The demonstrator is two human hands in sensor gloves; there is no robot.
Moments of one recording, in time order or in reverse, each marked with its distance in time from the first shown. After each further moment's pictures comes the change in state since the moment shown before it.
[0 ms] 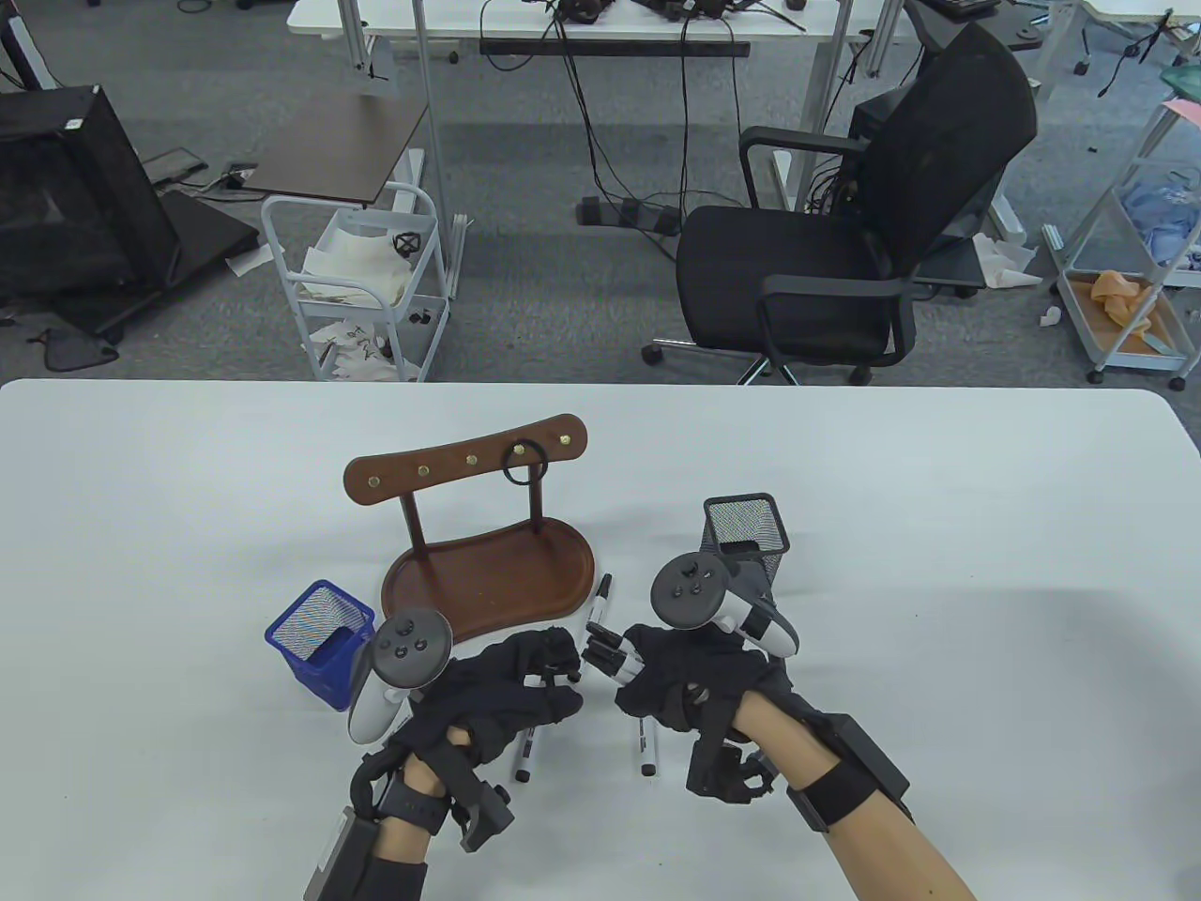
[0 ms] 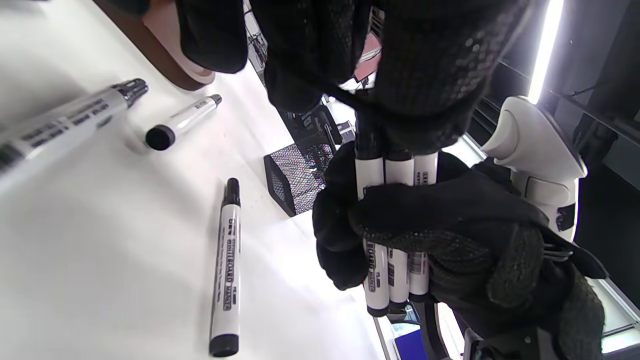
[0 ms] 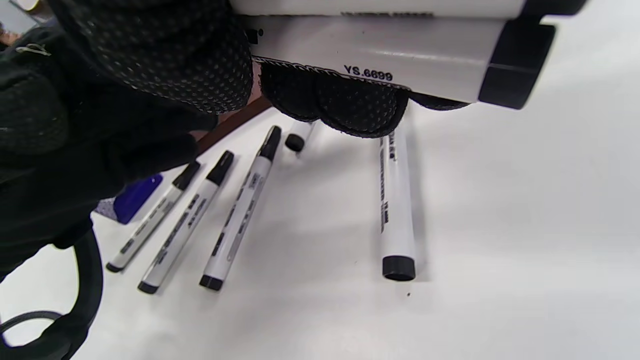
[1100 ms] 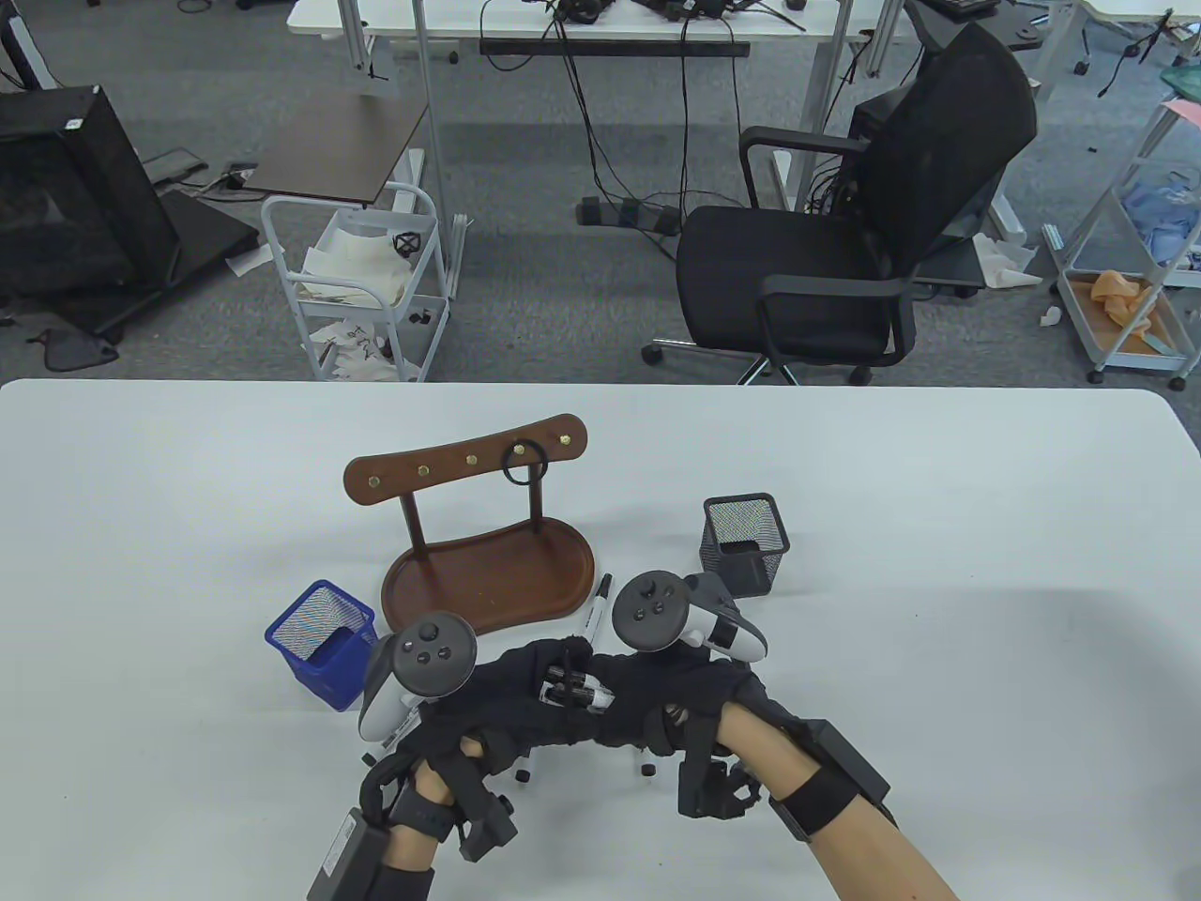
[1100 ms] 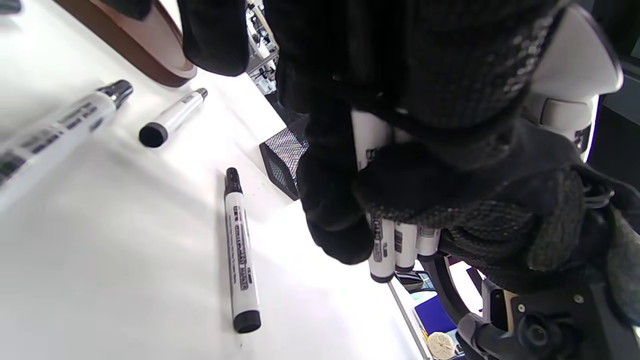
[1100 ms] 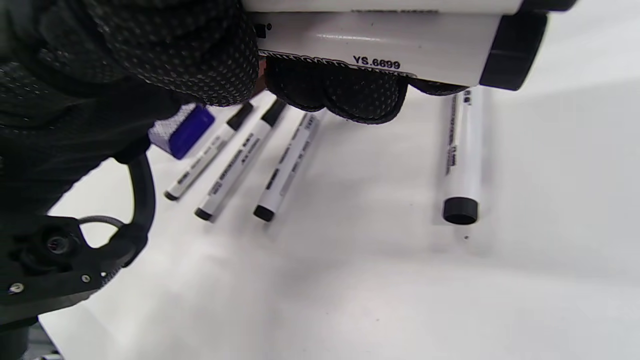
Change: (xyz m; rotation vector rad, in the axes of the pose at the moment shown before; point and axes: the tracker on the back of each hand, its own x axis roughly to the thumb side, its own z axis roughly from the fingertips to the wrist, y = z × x) left_hand 0.013 -0.008 -0.001 -0.063 -0.017 -0.122; right_hand 0.025 0.017 0.000 0.100 -0.143 0.041
